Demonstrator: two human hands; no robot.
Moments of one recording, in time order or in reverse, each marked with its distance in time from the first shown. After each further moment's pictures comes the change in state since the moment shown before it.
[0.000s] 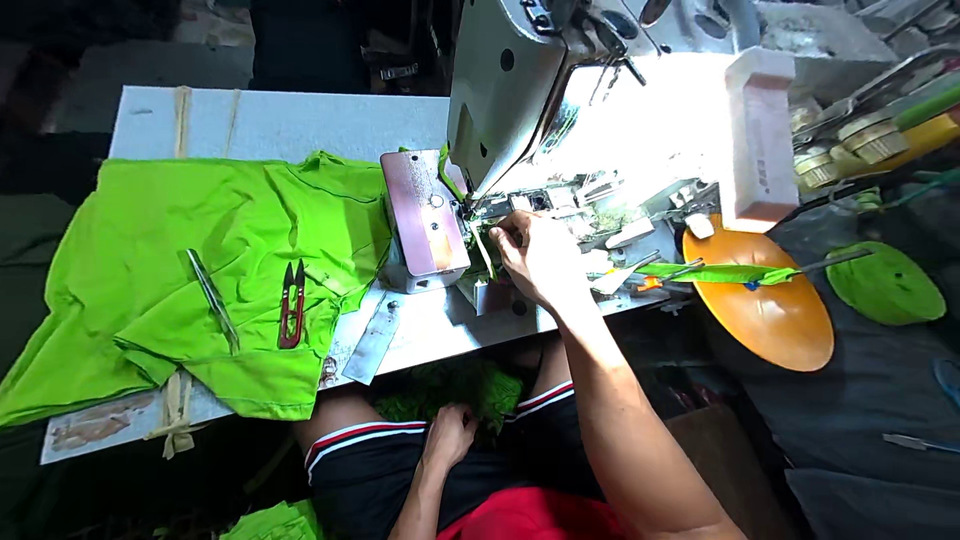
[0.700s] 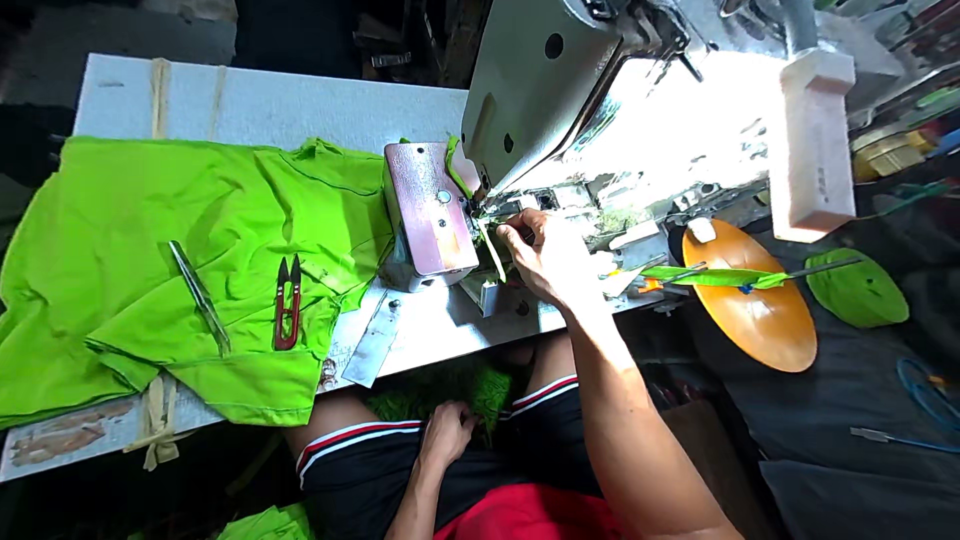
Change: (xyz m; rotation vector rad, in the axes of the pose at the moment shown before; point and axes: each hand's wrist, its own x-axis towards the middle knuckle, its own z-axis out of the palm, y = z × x) left_hand 0.005 -0.003 -0.002 -0.013 -0.037 0.016; right_hand -0.006 0.006 0.005 0.110 0.002 0.028
